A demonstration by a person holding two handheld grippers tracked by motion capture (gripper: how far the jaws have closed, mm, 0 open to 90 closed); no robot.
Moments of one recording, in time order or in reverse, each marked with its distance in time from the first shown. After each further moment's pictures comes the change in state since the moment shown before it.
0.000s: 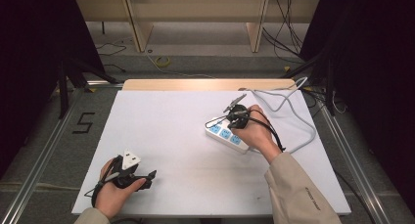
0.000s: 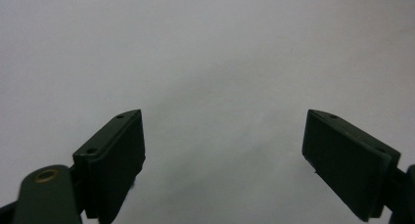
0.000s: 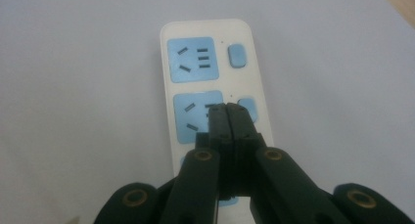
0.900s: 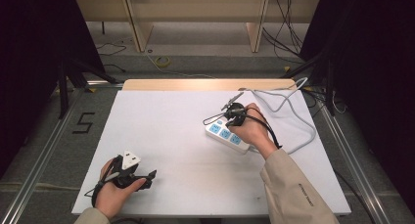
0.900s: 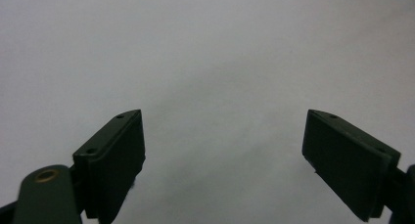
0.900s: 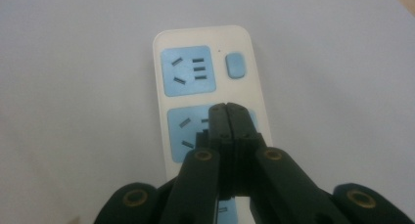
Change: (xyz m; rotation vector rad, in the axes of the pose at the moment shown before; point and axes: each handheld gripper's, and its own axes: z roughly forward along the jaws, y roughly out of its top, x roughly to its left) left arm 0.000 0.000 0.000 -0.003 -0.003 -0.003; right arm -0.005 0.007 0.013 0.006 0.018 0.019
